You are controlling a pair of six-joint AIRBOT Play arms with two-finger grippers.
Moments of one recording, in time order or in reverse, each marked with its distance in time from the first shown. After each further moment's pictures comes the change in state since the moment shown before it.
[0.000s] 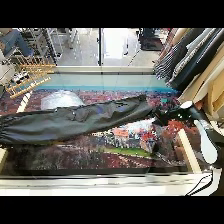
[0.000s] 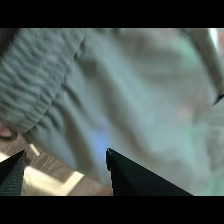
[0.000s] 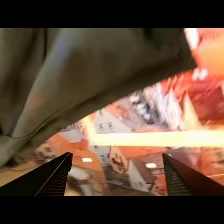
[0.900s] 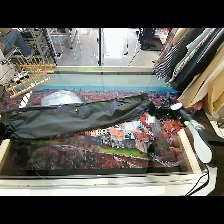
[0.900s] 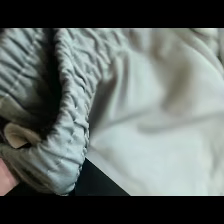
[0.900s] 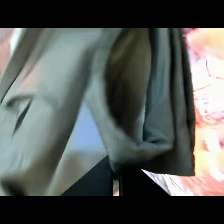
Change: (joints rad) left arm -0.143 0.000 -0.235 -0.164 0.420 0.059; right arm 0.080 0.000 0.026 0.022 -0.328 -0.019
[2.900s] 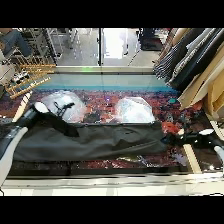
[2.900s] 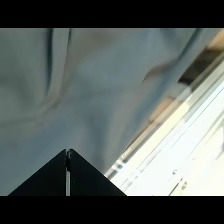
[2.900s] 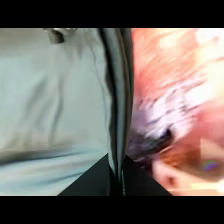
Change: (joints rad) left arm -0.882 0.214 -0.154 0.024 -0.353 0.318; right arm -0.369 0.327 -0.545 -0.051 0.293 -0.482
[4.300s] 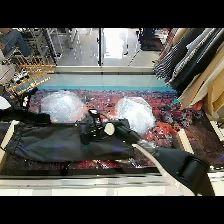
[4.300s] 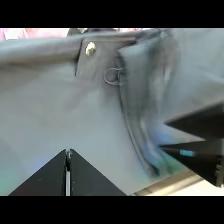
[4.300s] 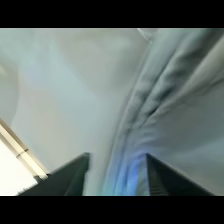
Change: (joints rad) left arm 0.252 0.257 0.029 0.204 0.039 -0.205; right arm 1.260 -0.316 0.576 -0.073 -0.351 0.582
